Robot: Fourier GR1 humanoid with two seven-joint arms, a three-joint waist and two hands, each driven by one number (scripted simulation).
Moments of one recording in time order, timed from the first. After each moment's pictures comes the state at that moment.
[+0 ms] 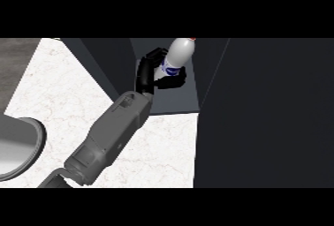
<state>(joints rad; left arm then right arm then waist) -0.98 0.00 -0.36 -0.48 0.50 0.52 -0.40 0.87 -0.10 0.04 -2.41 -0.19 0.43 -0.21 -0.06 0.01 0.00</state>
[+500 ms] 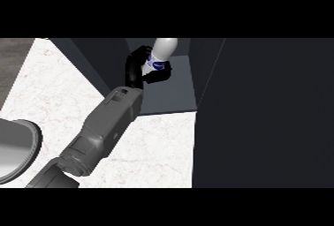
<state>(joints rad) -1.07 0.02 -0.26 -0.25 0.51 0.58 -0.46 0.86 -0.10 0.02 -2.41 -0.21 0.45 -0.22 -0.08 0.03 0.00</state>
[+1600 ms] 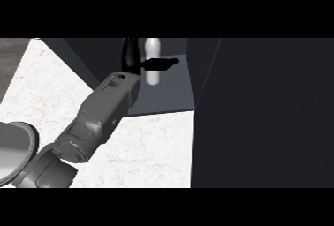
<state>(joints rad) -1.21 0.05 -0.23 -0.13 0.47 0.55 -0.58 0.86 -0.12 0.01 -2.39 -0.24 0.51 -0.23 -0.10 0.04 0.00</state>
